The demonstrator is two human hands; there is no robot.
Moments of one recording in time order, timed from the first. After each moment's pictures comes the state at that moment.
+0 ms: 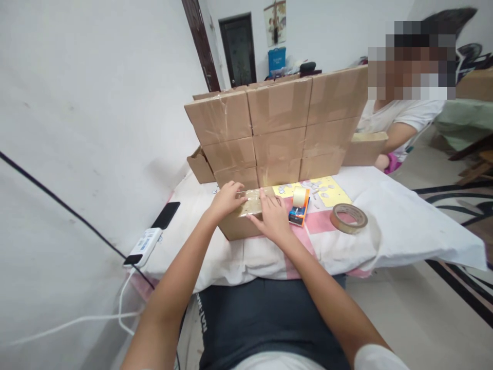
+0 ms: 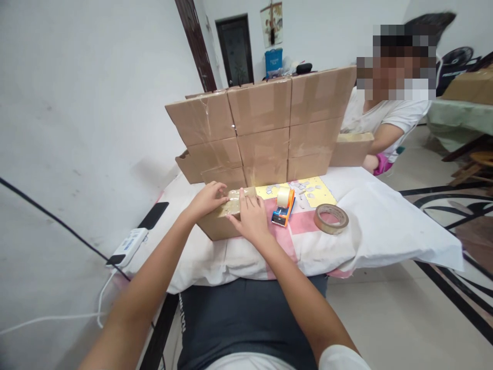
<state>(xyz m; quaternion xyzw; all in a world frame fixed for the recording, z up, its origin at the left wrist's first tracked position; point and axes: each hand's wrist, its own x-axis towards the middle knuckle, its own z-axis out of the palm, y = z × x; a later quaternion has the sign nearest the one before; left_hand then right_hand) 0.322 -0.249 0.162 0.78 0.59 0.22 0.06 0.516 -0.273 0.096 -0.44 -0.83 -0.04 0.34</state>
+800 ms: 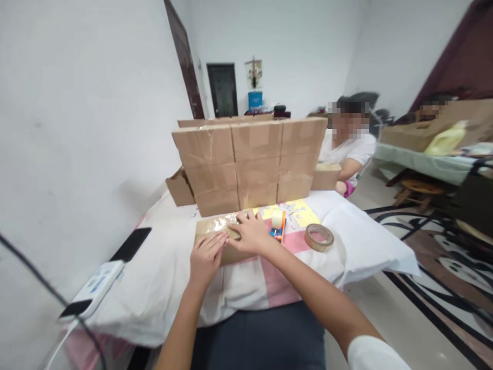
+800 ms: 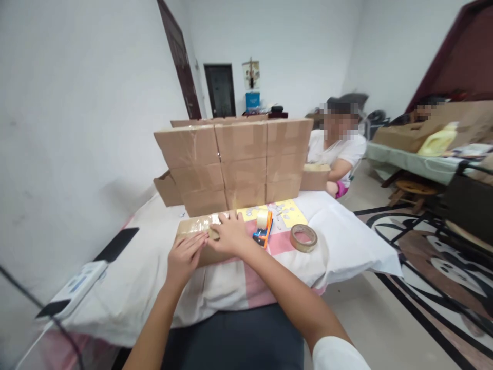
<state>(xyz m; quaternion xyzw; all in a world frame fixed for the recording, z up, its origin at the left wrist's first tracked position) 0.330 -0.326 0.077 0.77 0.50 0.35 -0.16 0.523 -0.270 0.142 -0.40 -0.89 -0.04 0.19</state>
